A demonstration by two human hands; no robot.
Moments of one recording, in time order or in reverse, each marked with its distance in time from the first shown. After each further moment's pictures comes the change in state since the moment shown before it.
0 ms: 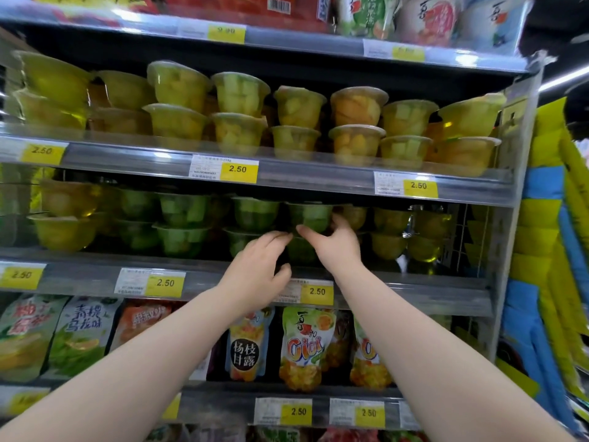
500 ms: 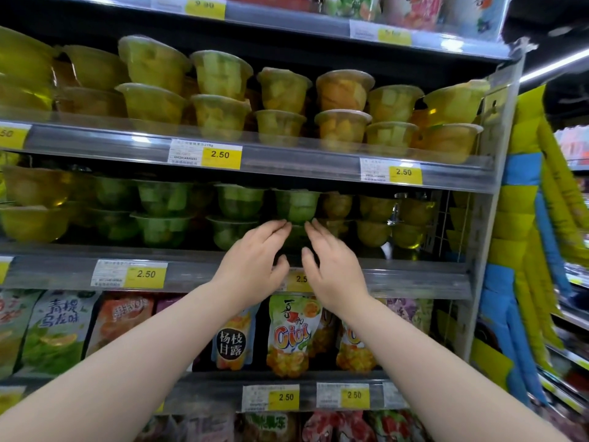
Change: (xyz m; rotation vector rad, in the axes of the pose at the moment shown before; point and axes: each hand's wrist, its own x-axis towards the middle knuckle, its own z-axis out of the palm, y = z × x) left_hand -0.003 0.009 0.011 0.074 0.051 0.117; right_hand -0.048 0.031 -0.021 -0.639 -0.106 -0.446
